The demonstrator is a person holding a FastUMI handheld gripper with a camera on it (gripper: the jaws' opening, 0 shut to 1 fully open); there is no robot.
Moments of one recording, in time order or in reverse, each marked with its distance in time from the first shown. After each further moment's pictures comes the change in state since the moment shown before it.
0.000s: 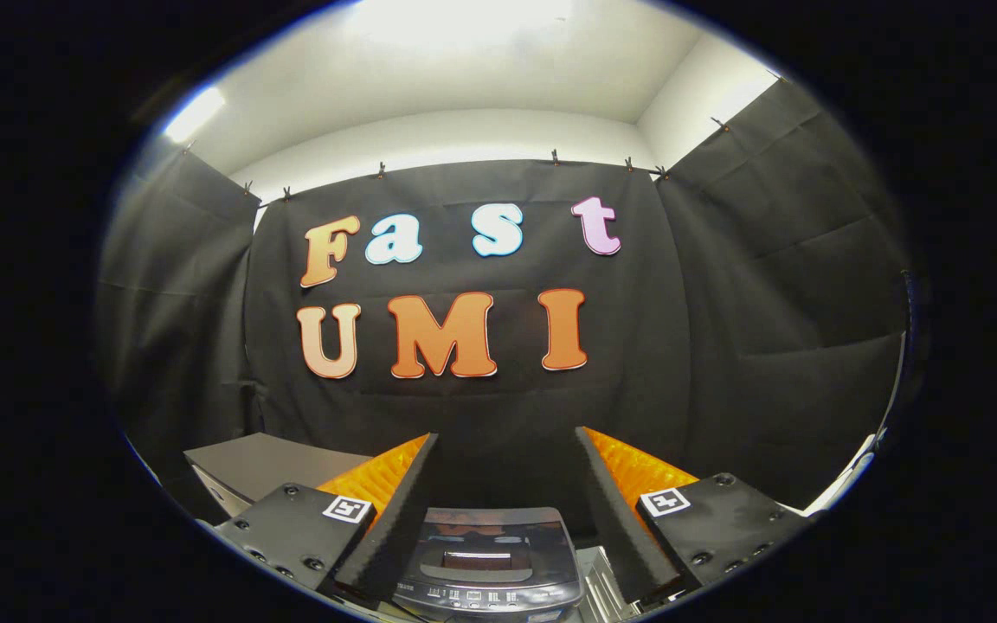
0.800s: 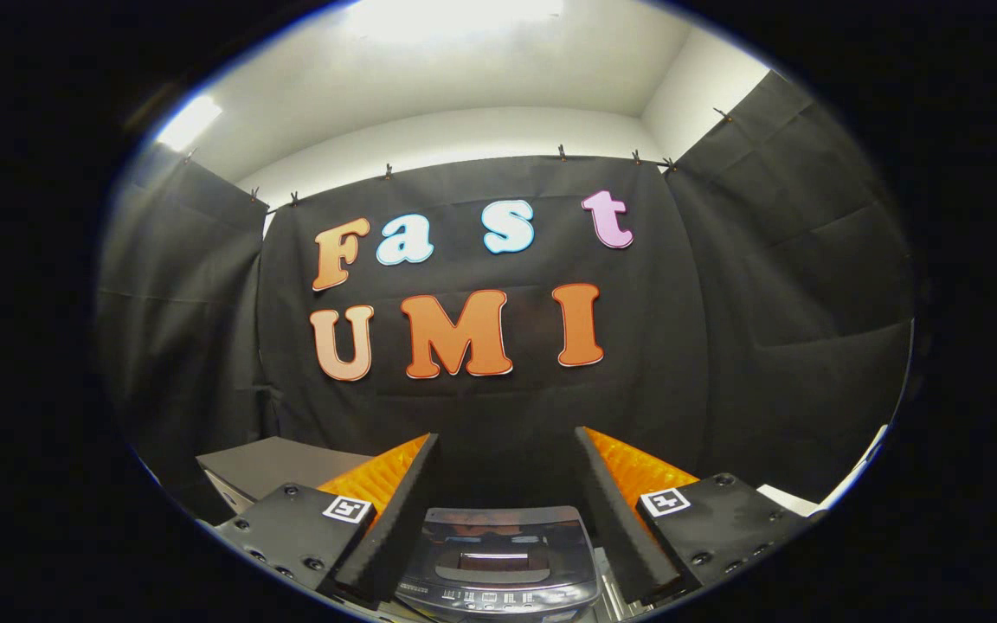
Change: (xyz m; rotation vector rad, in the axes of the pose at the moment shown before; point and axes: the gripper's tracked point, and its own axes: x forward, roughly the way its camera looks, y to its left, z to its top) arm 0.010 0.013 -0.011 0.029 0.006 0.050
